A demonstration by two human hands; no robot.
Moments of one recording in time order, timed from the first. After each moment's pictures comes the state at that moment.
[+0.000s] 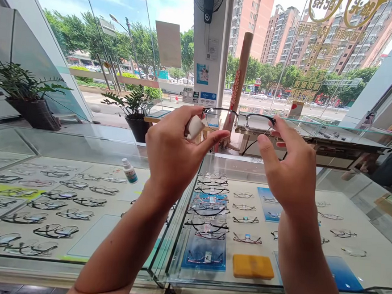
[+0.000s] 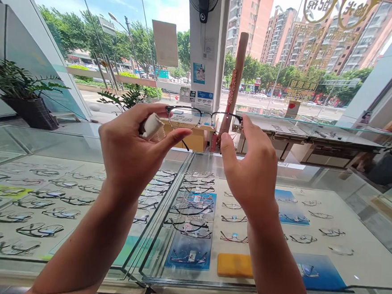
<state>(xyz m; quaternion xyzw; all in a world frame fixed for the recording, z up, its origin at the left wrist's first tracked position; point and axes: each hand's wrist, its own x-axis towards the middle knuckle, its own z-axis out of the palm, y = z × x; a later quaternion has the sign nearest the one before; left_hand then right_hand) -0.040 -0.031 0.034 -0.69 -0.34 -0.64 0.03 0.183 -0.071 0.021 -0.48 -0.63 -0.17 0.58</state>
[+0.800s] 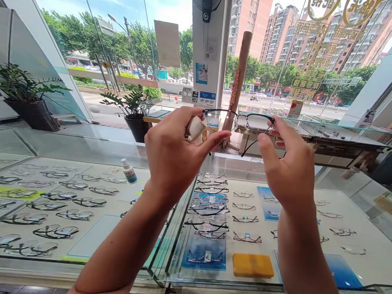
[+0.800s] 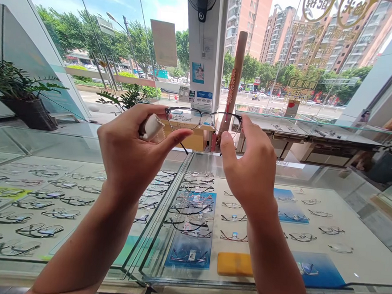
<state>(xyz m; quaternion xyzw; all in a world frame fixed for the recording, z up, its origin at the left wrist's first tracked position) -0.038 -0.034 0.033 -0.69 -0.34 -0.64 0.06 0.182 -0.071 0.022 -0.49 -0.62 -0.16 0.59</state>
